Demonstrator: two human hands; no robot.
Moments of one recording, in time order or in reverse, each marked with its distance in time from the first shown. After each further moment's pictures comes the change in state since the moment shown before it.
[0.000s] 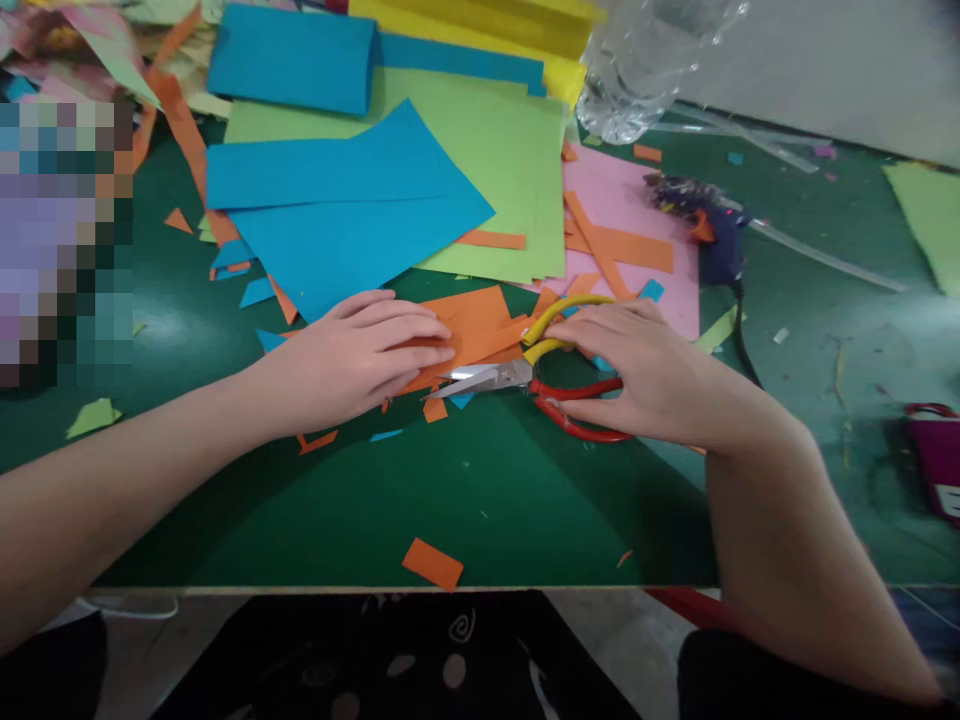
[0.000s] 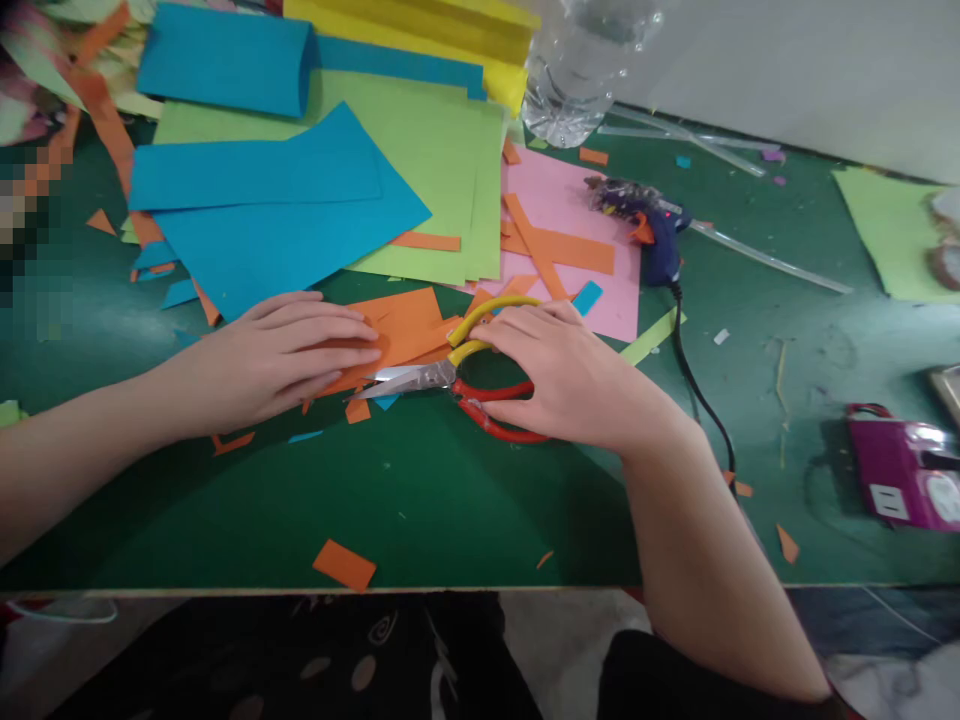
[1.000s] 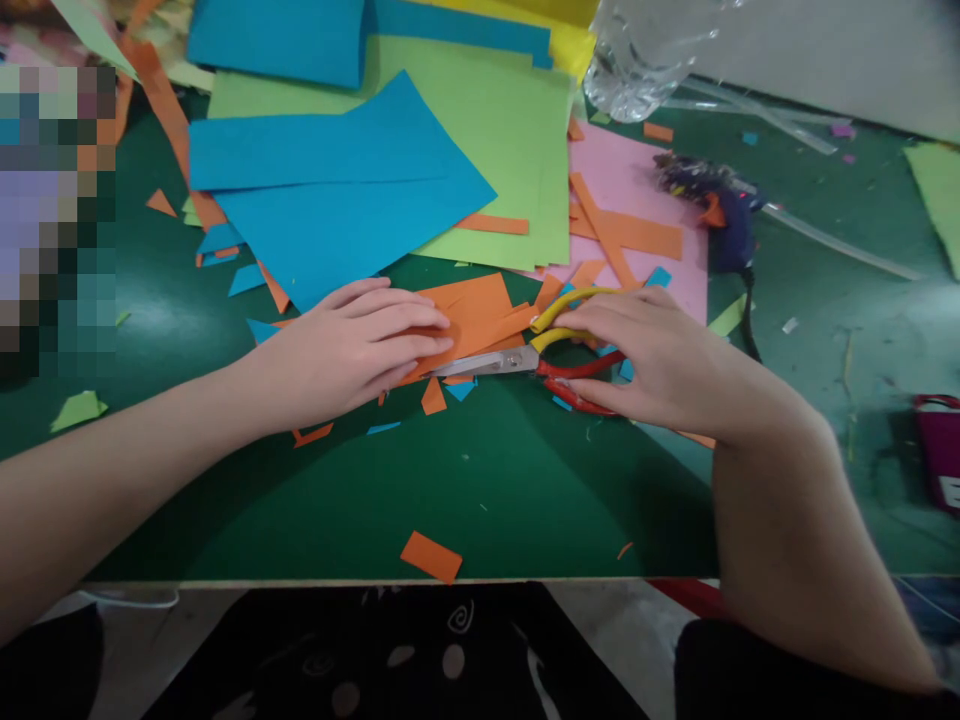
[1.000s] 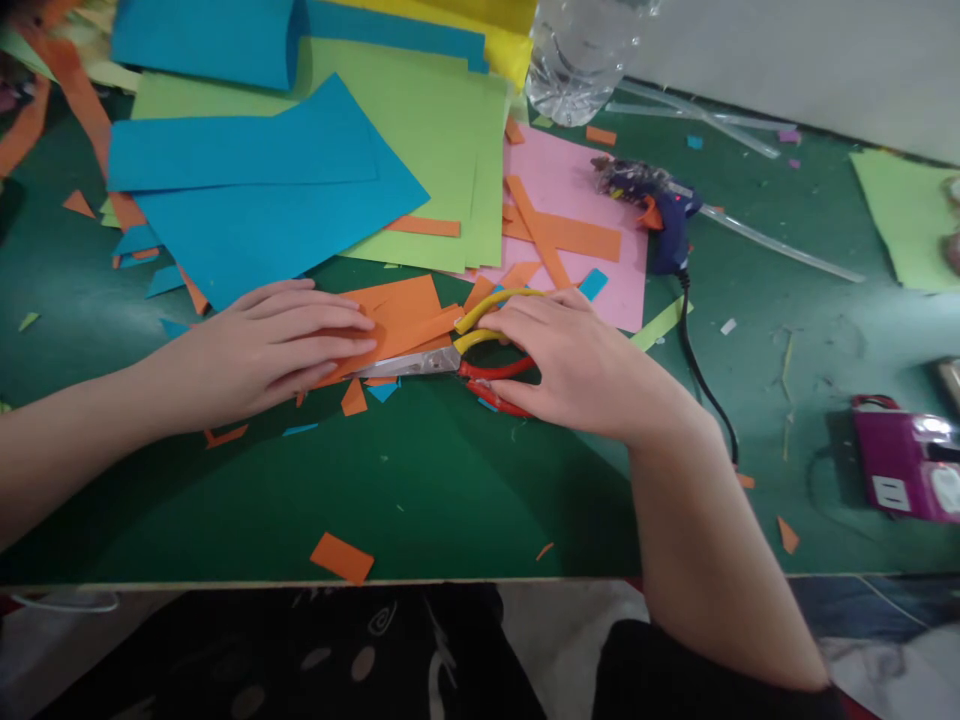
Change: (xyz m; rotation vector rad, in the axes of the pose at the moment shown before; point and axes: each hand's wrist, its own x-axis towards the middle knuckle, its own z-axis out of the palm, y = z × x) left_hand -0.002 0.000 0.002 0.005 0.022 -0.022; right_hand -0.001 0.001 -0.003 0.017 -0.044 0.066
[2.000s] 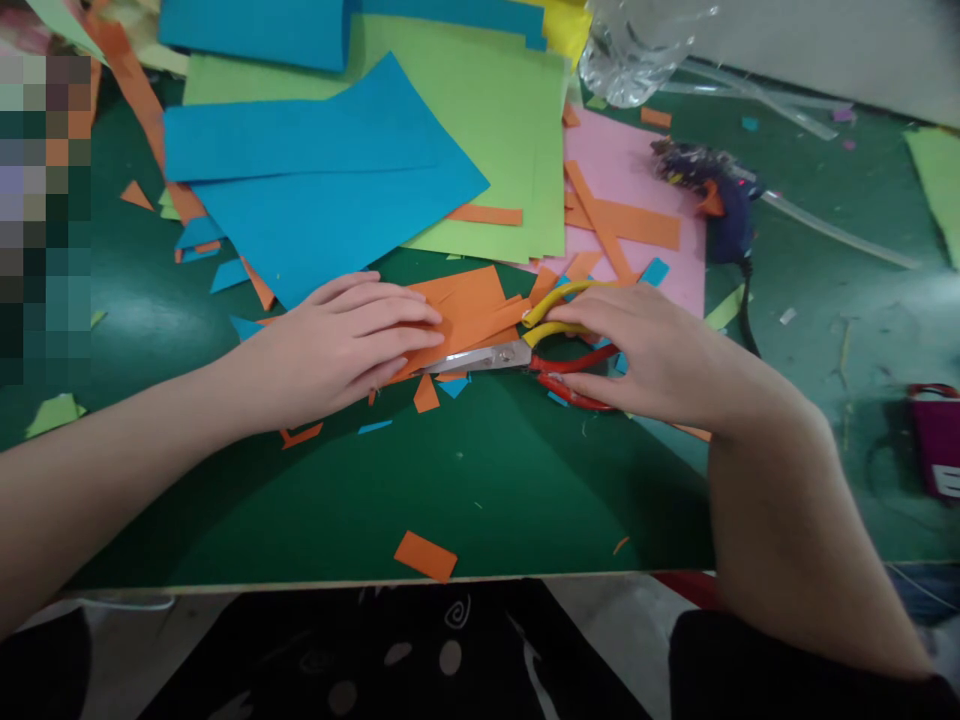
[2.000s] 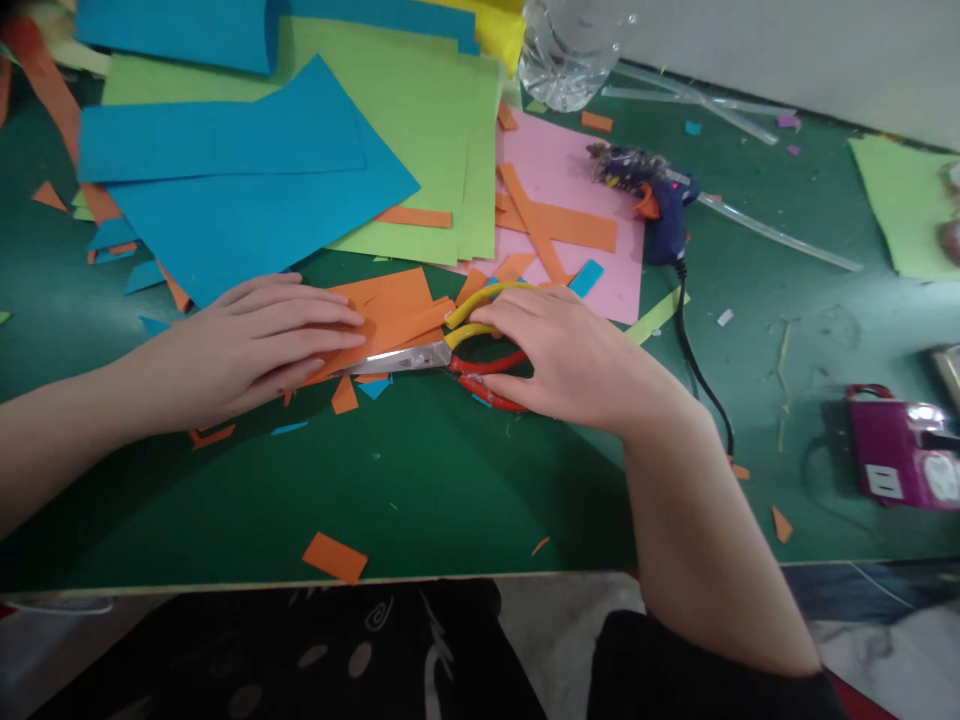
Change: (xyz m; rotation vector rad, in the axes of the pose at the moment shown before) left_hand 0.001 -0.002 -0.002 -0.058 -0.034 -0.015; right_hand 0.003 0.000 -0.001 0.097 0.000 -0.017
